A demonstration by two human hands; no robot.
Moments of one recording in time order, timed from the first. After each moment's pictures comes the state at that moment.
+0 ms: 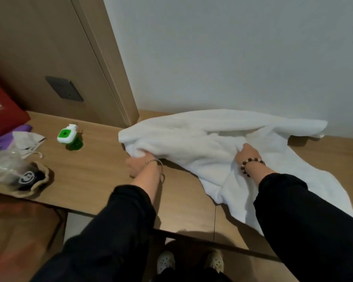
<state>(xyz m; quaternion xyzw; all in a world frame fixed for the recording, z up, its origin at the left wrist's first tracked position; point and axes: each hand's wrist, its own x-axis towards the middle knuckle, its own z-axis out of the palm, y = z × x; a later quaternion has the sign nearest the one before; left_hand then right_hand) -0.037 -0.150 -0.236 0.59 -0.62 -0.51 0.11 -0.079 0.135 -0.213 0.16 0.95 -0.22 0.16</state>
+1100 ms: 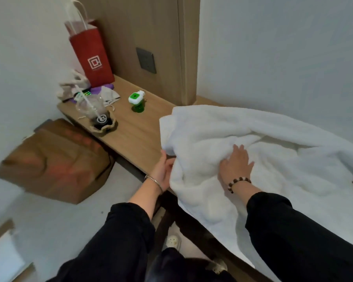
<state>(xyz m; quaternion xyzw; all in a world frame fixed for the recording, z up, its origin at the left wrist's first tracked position) 0.129 -0.148 -0.213 0.37 -0.36 -0.86 -0.01 0.004 0.027 -0.244 -0.12 0.96 -0.19 0.15</state>
